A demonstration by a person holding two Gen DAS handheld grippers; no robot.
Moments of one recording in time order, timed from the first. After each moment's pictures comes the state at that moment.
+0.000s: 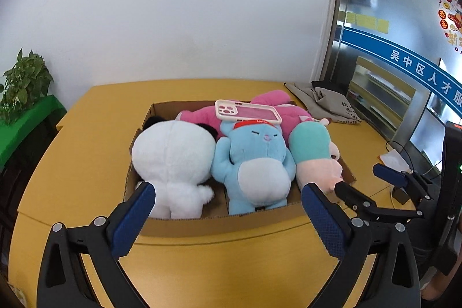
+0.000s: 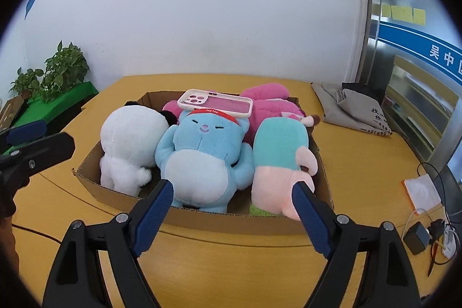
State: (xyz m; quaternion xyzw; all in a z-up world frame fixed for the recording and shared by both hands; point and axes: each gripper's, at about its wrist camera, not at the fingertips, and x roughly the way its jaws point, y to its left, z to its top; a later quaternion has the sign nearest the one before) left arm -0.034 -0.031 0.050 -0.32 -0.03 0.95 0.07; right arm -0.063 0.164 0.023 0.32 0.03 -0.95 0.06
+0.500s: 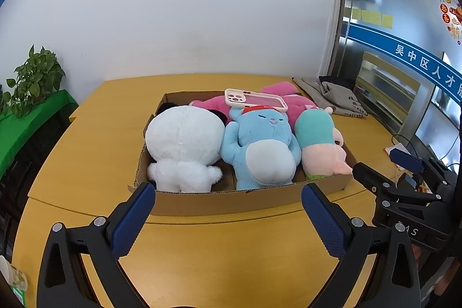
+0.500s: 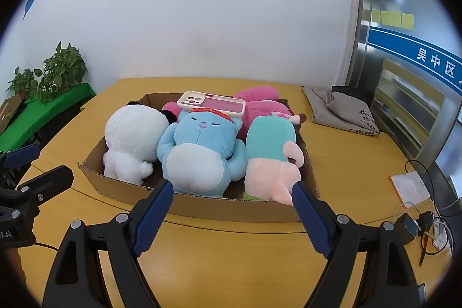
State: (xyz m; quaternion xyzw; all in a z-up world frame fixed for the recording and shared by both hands) left arm -0.003 -0.027 0.042 -0.32 -0.03 0.95 0.04; right arm -0.029 0.166 0.035 0.31 0.04 -0.95 0.05
